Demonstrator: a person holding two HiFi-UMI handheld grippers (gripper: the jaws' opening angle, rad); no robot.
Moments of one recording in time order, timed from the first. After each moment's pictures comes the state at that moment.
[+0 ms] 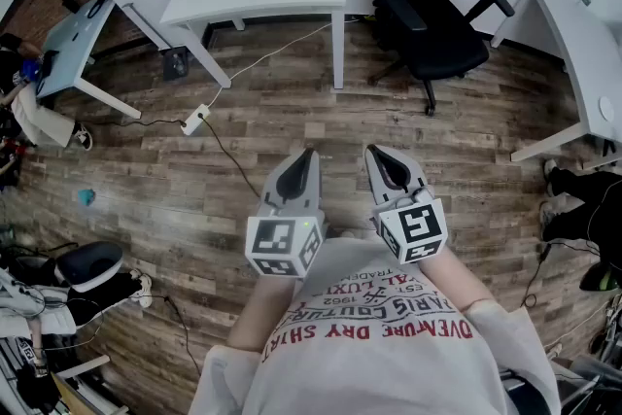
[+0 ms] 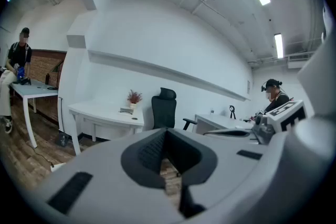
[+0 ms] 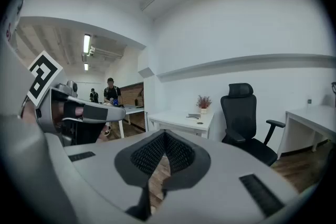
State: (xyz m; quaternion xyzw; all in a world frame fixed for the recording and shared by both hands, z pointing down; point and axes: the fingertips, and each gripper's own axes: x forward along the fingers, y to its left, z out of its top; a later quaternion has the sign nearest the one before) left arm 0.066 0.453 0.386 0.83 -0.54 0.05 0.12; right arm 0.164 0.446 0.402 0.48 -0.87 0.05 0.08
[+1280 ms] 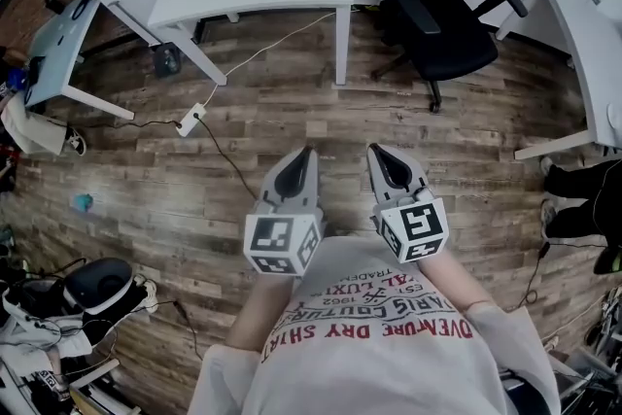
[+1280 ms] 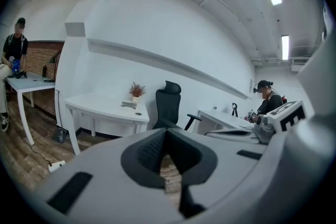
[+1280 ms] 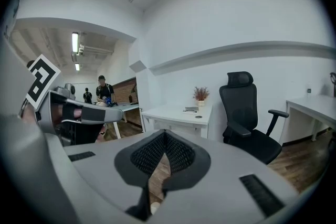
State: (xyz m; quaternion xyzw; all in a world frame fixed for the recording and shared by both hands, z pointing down) left arm 0.032 0.364 0.412 0.83 -0.53 0.07 0.16; right arm 0.137 0.361 0.429 0.50 -0.86 0.10 0.09
